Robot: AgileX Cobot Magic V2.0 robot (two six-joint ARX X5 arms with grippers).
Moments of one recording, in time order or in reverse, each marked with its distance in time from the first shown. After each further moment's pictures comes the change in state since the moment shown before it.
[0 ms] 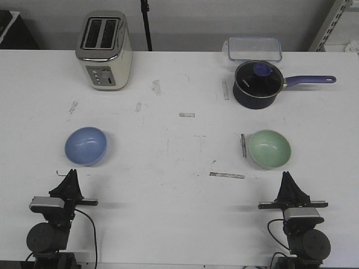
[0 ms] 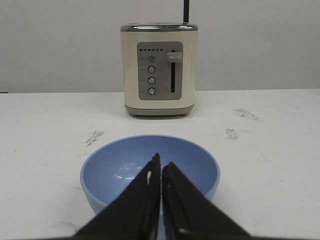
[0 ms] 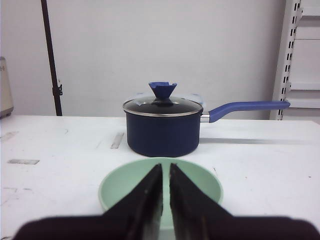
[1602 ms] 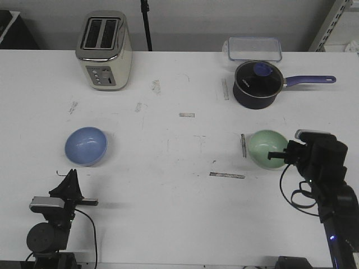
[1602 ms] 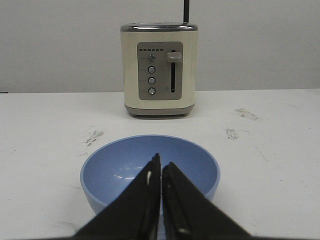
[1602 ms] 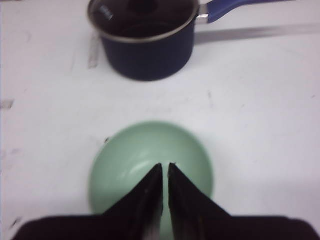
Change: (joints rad) left arm 0.000 0.000 0.000 0.000 0.000 0.000; right arm -0.047 0.994 0.951 -0.662 0.019 0.071
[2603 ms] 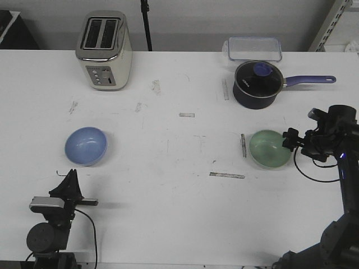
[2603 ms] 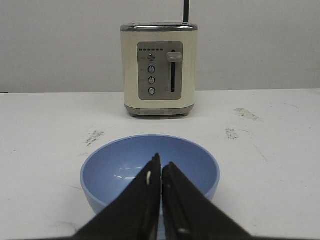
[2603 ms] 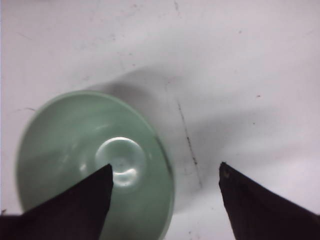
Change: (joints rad) left arm 0.000 0.000 0.000 0.000 0.000 0.000; right arm -0.239 0.618 0.398 -0.417 -0.282 -0.011
